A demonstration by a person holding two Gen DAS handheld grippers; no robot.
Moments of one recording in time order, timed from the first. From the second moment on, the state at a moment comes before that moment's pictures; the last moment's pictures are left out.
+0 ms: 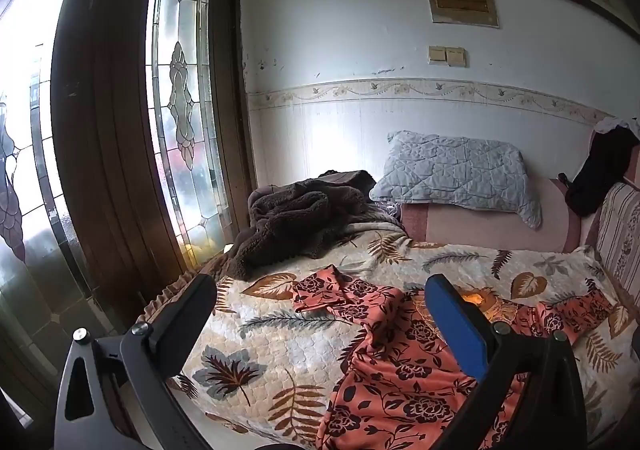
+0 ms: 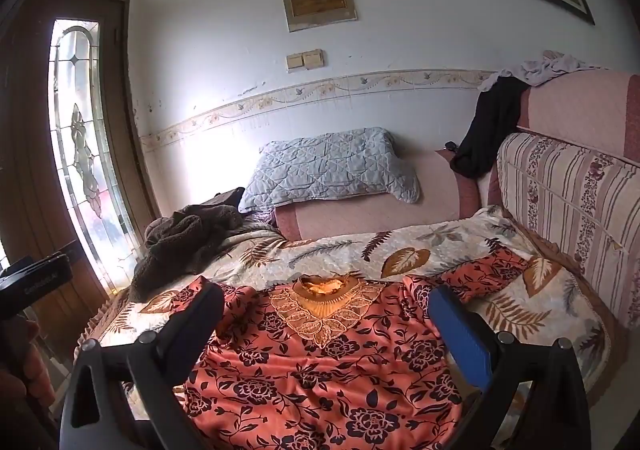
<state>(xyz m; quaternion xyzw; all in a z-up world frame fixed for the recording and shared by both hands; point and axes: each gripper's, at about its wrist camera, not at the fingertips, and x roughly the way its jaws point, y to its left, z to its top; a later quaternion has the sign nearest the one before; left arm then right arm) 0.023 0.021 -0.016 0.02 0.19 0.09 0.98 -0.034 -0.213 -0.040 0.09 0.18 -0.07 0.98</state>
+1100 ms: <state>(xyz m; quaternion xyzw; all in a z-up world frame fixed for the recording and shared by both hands) 0.058 0.008 -0.040 0.03 0.21 0.08 0.97 0.005 -0.225 -0.060 0.10 0.20 -0.07 0.97</state>
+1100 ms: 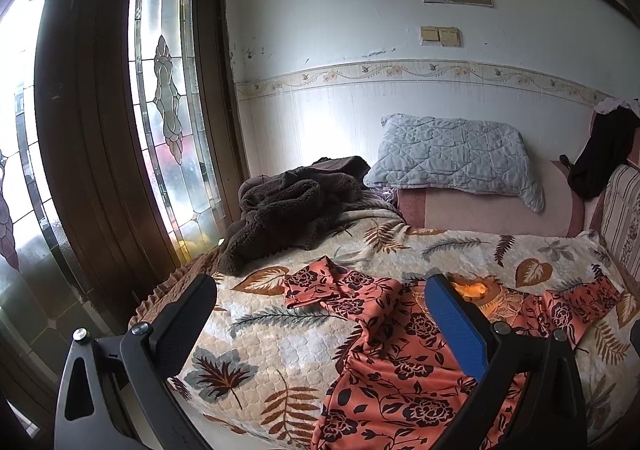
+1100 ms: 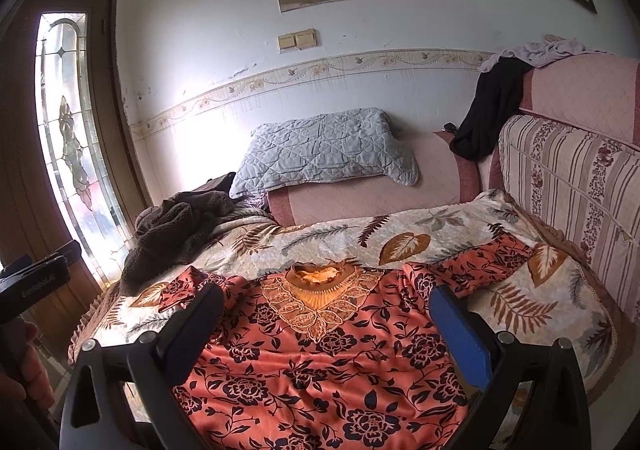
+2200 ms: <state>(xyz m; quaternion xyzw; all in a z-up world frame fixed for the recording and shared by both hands) 0.302 -0.115 -0.279 -0.02 0.48 -0.03 0.88 0.144 -0.600 -0.270 0.50 0.25 -0.12 0.82</state>
